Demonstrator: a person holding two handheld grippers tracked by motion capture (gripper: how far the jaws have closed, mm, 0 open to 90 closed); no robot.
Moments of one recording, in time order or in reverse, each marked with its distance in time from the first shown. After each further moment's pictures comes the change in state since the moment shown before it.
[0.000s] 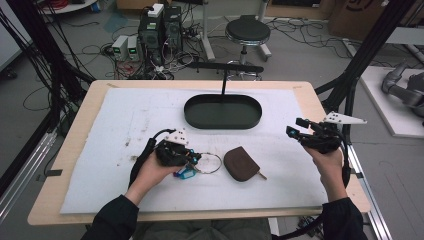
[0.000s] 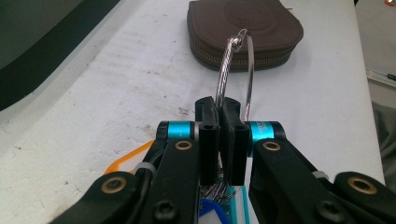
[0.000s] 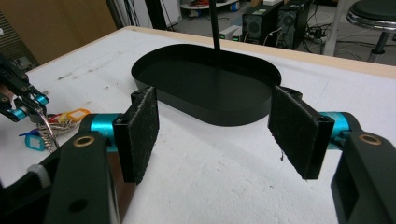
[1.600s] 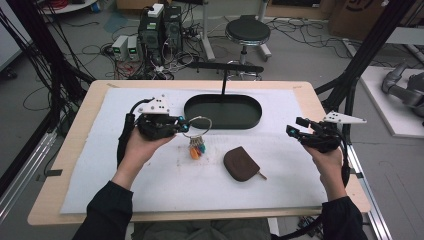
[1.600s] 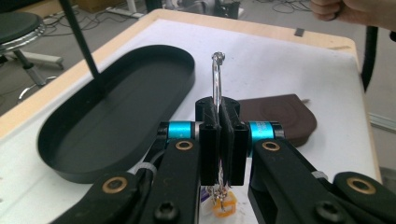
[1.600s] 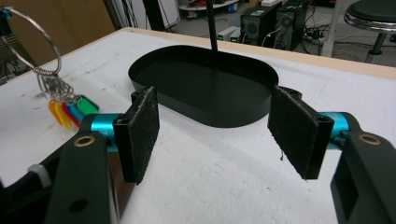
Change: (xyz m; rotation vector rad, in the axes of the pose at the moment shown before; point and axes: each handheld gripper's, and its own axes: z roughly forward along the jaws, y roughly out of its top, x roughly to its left) left arm 0.020 0.054 -0.076 -0.229 0.160 0.015; right arm -0.002 0.000 0.001 -0.005 -0.007 0.003
